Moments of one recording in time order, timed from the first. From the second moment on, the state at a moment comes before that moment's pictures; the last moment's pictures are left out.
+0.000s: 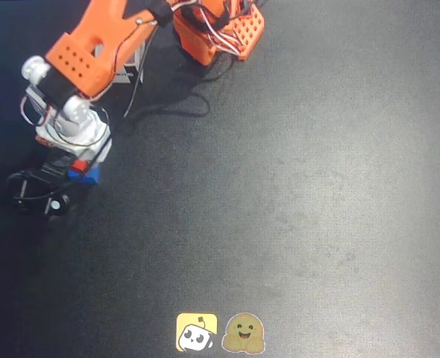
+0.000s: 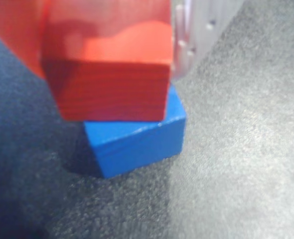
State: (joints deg) arm 38.5 84.6 103.6 65.0 69.2
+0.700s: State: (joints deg) arm 37.7 89.7 101.4 70.5 70.4
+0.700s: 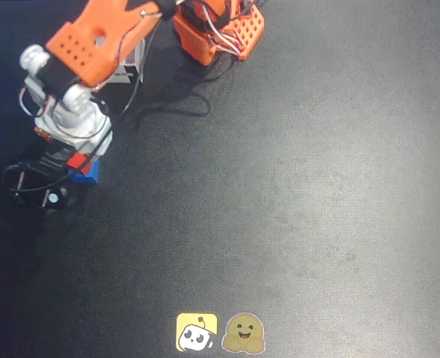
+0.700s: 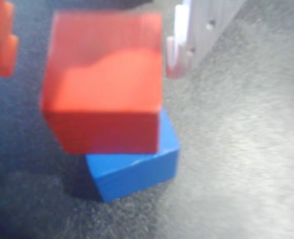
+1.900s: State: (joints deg) arm 6.1 168.4 154.3 64.7 74.8
